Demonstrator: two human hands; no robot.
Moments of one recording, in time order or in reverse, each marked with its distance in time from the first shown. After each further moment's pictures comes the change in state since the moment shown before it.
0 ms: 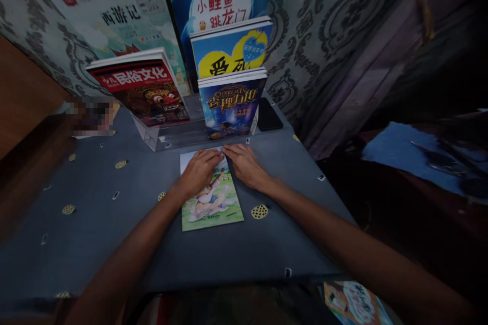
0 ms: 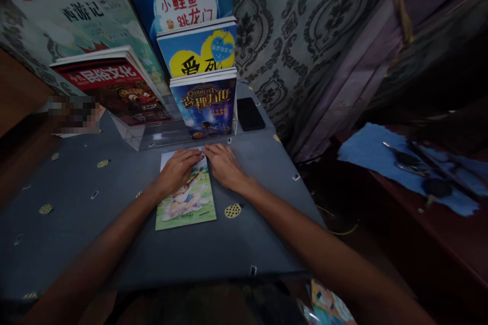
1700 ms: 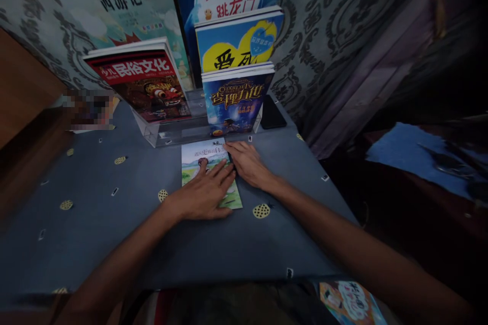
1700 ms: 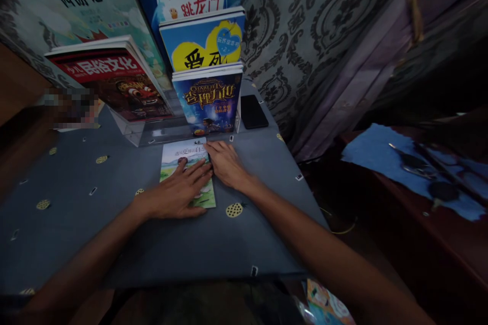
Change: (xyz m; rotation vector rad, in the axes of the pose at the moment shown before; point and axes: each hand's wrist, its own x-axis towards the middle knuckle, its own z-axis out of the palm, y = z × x) left_hand -0.017 0.053 -0.038 0.046 -0.530 0.115; right_hand 0.001 0.000 -0.001 -0.053 -0.048 0.028
